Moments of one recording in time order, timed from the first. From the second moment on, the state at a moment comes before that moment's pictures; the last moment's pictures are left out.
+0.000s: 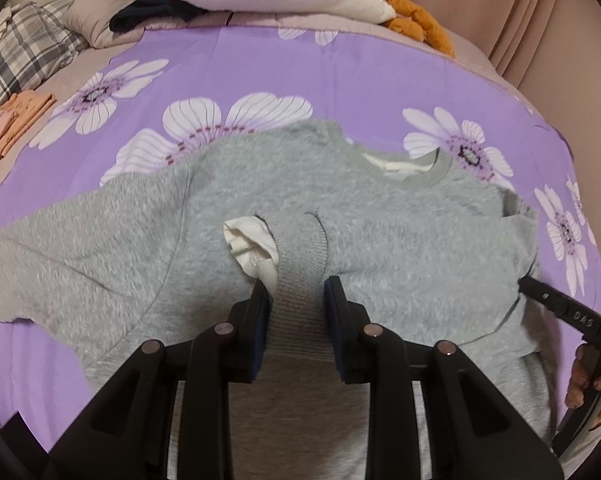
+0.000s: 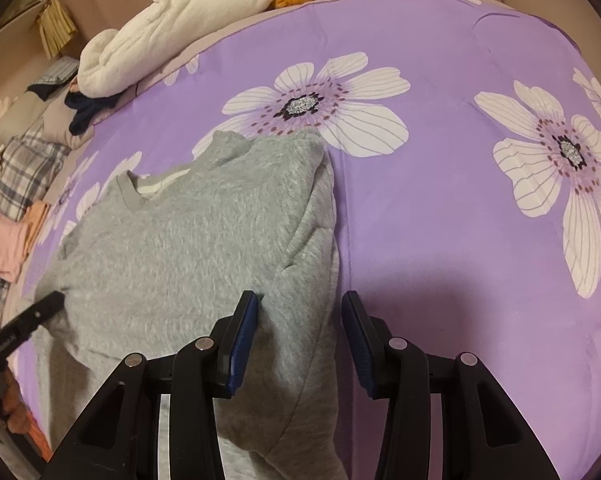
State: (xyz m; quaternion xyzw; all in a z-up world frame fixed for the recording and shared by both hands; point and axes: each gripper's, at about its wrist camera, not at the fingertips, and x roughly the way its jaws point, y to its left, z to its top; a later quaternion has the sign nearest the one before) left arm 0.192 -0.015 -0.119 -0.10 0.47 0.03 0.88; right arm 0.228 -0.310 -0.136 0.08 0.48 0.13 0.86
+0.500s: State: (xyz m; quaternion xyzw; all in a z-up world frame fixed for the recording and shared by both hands) left arm 0.192 -0.005 -0.139 -0.11 0.48 0.03 0.87; right arm 0.231 -0.302 -0.140 0.06 0.48 0.12 0.87
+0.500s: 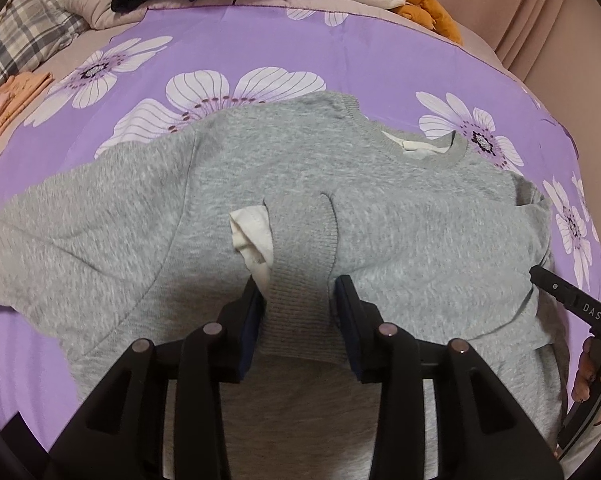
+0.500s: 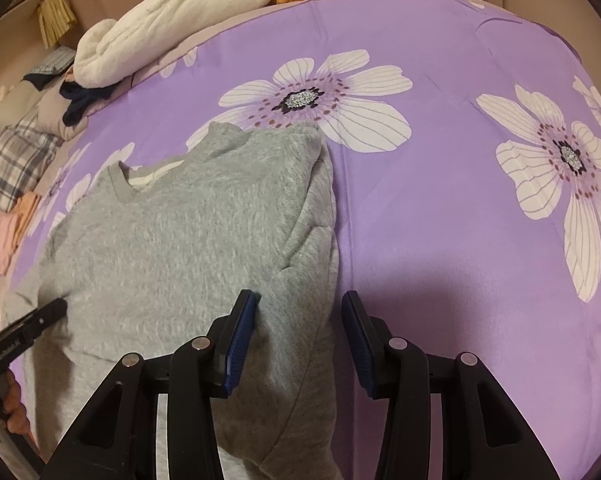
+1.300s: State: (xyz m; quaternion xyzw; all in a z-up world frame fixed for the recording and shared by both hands) left arm 0.160 0.011 -0.119 -0.13 0.47 0.04 0.87; right arm 0.226 -0.303 -0.135 0.05 0.48 0.10 0.87
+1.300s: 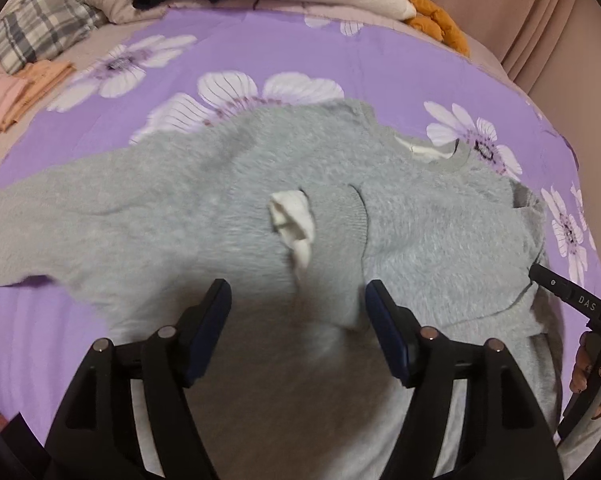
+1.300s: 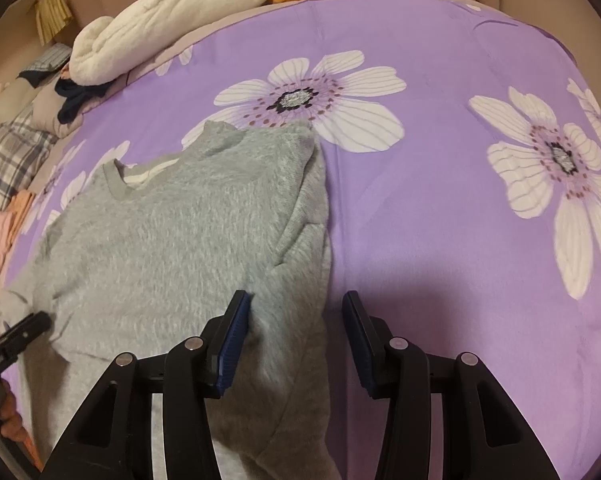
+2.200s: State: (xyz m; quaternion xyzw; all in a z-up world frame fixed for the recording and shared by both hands) left arm 0.054 0.131 -0.045 -0.26 0.35 0.09 0.90; right arm 0.068 -0.256 0.010 0.10 0.25 0.08 0.96
